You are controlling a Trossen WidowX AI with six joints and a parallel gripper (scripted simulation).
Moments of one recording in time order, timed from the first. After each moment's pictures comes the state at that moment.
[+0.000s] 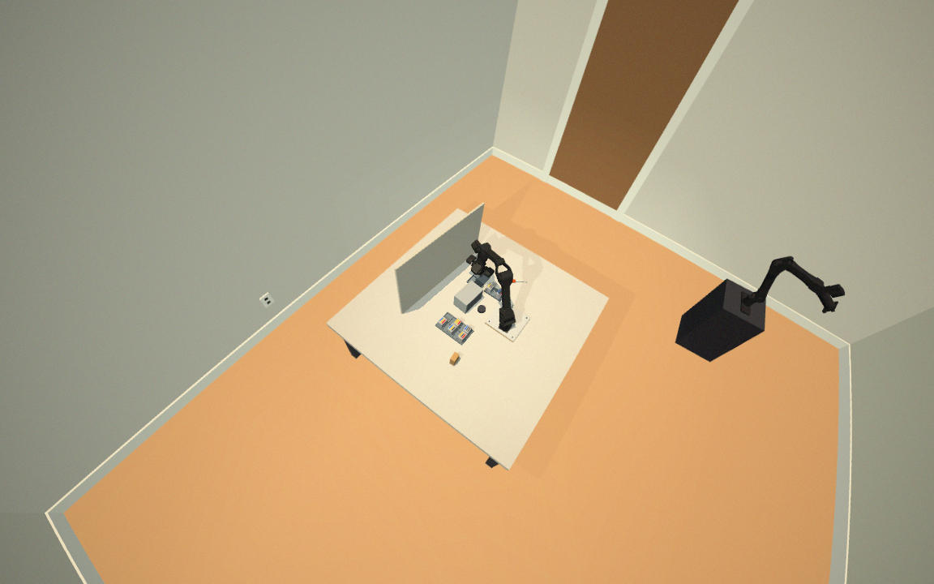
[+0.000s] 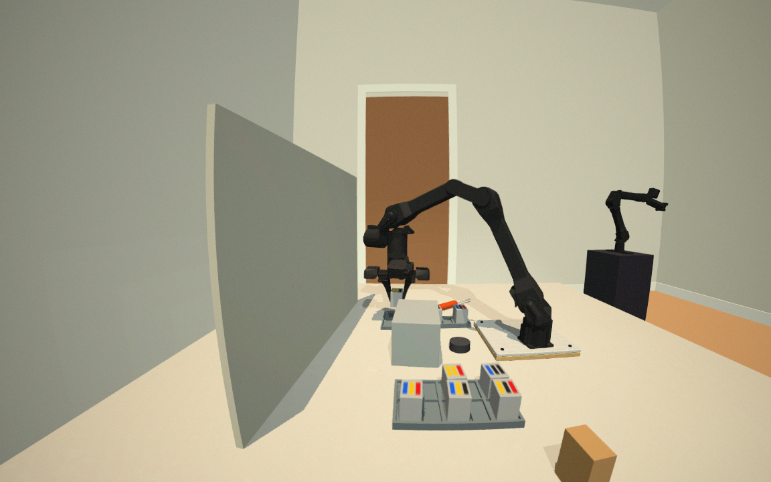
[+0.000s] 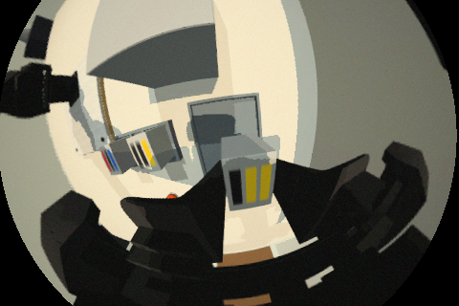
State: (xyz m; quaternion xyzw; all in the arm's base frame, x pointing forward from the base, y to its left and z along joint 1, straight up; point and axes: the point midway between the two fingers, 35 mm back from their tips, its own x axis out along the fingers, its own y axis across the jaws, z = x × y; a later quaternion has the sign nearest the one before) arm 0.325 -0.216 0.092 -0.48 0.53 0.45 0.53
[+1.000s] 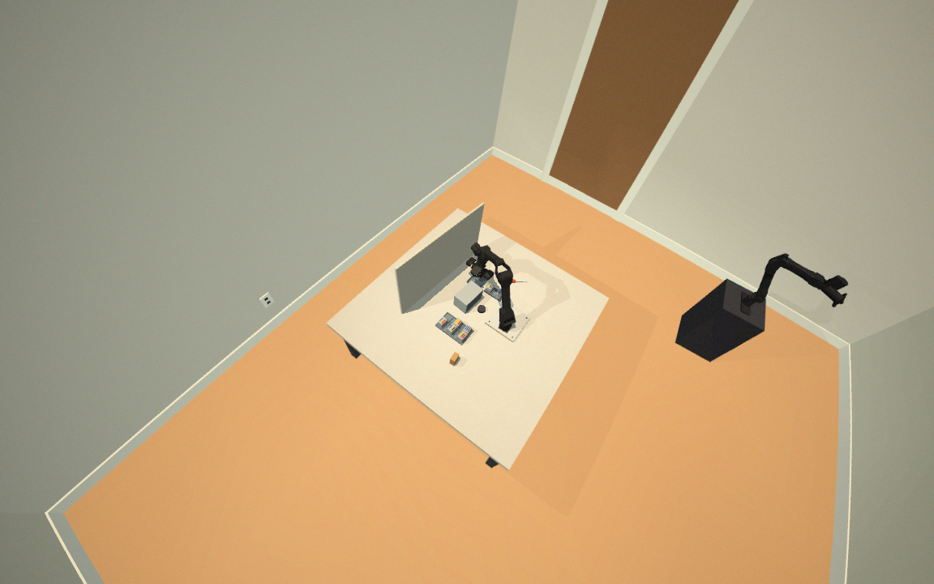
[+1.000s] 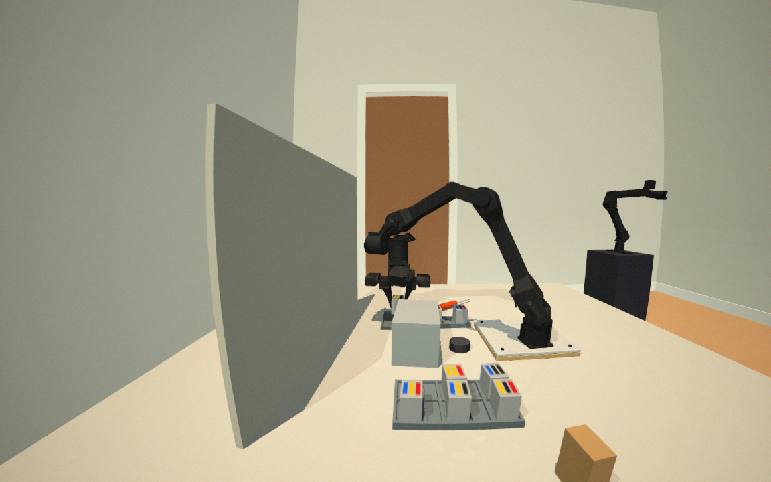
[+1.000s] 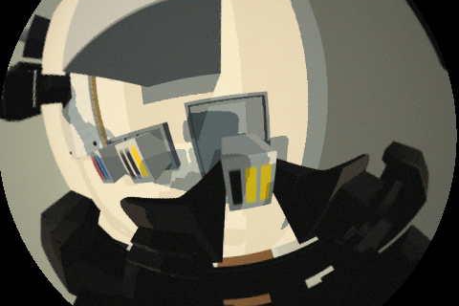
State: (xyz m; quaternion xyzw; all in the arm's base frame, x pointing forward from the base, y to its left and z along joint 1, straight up) arm 0.323 -0.215 0.071 -0.48 0.53 0.45 0.53
